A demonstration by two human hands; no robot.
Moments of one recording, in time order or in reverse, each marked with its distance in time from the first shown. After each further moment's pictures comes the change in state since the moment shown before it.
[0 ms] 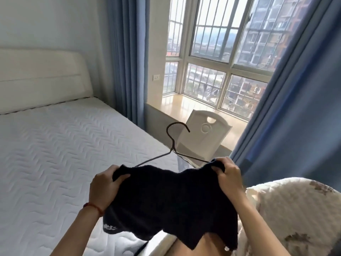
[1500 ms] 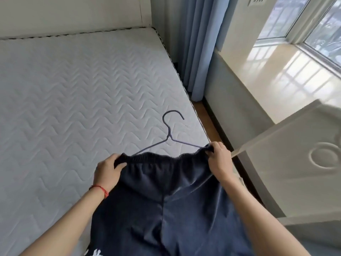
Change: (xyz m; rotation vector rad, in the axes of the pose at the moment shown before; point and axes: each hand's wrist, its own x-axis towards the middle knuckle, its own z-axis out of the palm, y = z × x) left_hand 0.375 -0.252 0.301 0.247 0.122 -0.739; right_hand 0.458 0.191 0.509 -0.092 -0.626 -0.166
